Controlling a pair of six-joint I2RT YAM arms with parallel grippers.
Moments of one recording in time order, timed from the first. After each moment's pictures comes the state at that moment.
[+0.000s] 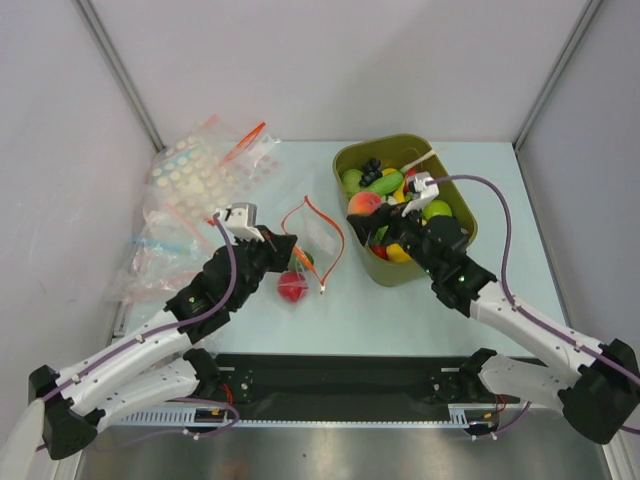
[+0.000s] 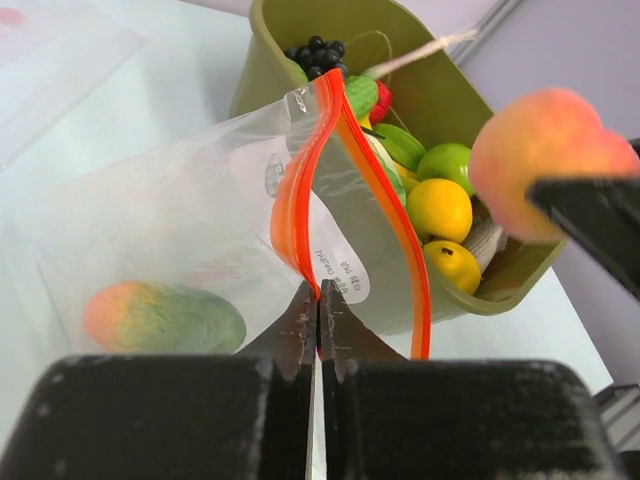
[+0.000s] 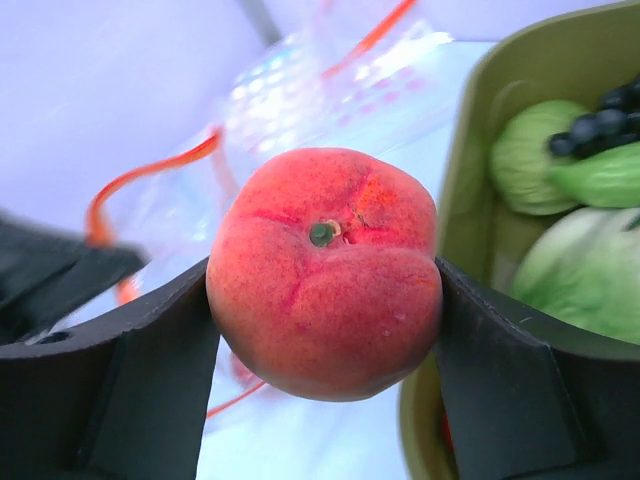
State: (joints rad) left arm -0.84 0.81 0.67 -0.01 -0.40 -0.56; right arm 0.68 1.07 0.79 0.28 0.07 0.39
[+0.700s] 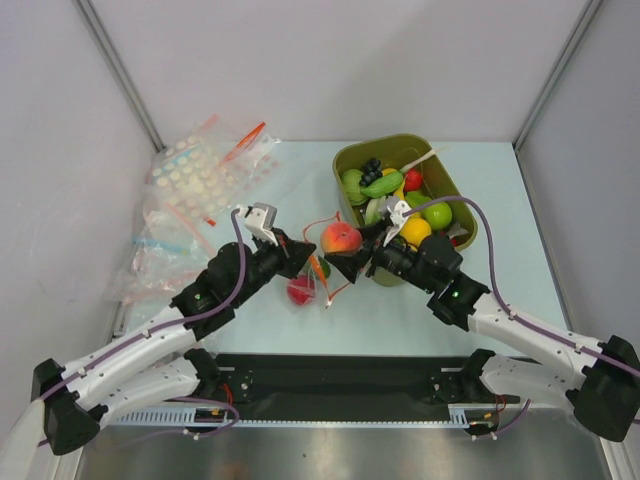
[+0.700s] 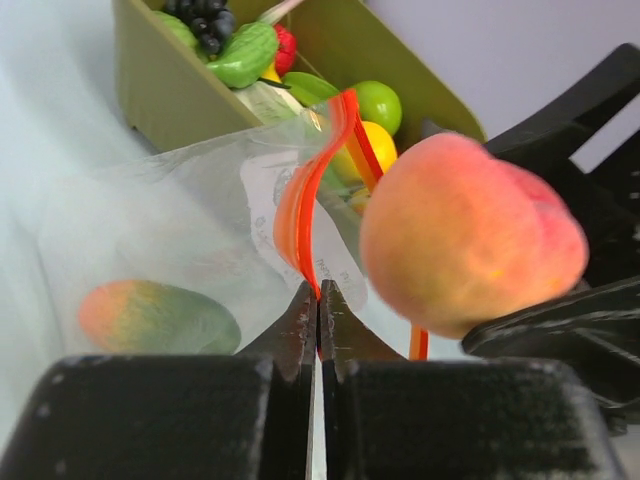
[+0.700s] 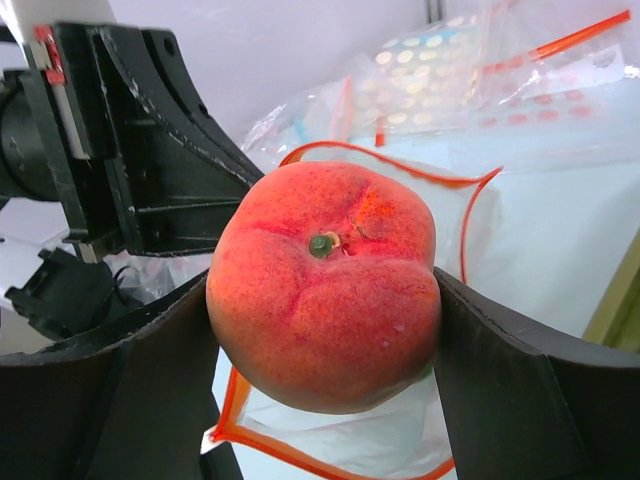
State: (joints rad) left arm -0.84 0.86 0.67 0.04 -0.15 -0.51; right arm 0.83 1.01 0.67 0.41 -0.20 0.26
